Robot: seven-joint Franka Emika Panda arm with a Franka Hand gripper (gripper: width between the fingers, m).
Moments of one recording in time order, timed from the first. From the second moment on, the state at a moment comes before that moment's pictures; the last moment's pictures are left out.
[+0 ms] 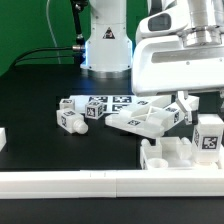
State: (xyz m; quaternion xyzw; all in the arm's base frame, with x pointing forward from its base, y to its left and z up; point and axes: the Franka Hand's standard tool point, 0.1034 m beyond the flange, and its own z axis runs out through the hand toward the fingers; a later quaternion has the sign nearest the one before) arm 0.641 0.108 0.089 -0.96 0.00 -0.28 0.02
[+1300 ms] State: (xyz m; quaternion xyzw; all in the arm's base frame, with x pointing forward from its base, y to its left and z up) arm 0.655 0.096 0.083 -1.00 0.03 -0.01 0.04
